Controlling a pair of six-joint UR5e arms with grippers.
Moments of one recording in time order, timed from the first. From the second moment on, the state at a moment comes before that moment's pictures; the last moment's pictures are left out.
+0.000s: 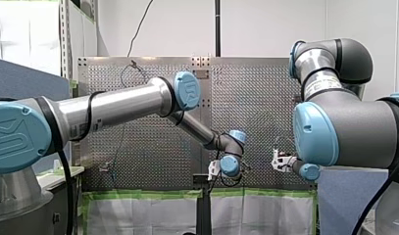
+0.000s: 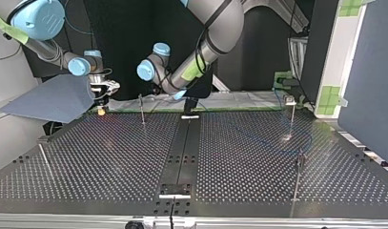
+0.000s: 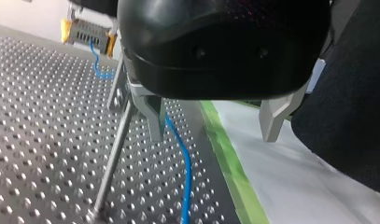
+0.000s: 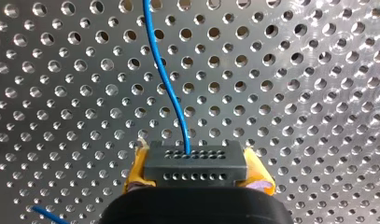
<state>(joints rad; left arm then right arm) -0.79 -2.87 -0.81 -3.04 -1.98 -1.66 1.61 -0.55 1.55 -1.01 1.21 1.61</state>
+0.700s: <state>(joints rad) -0.88 -2.78 -0.94 -2.95 -2.01 -1.72 1.61 -0.55 1.56 -0.98 1.21 1.61</state>
